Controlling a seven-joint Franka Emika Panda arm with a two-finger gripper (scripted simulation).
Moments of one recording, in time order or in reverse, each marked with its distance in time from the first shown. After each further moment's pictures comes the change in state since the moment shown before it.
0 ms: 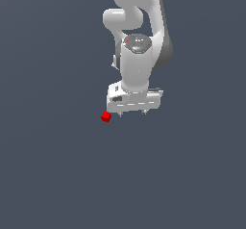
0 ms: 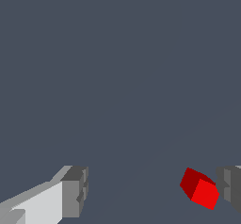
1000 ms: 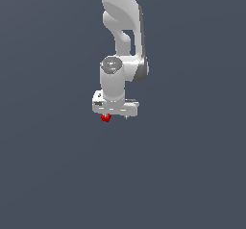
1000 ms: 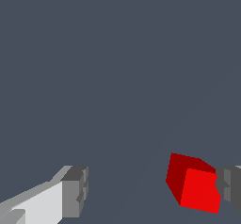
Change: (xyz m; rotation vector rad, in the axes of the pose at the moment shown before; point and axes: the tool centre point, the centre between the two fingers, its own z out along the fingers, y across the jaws) arm -0.050 0.071 0.081 -0.012 -0.013 0.216
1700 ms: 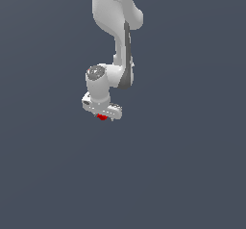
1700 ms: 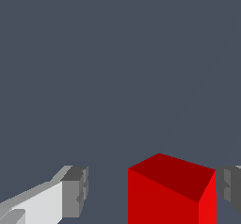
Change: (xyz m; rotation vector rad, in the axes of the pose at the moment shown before) arm -0.029 0.074 0.058 -0.012 0.024 0.205
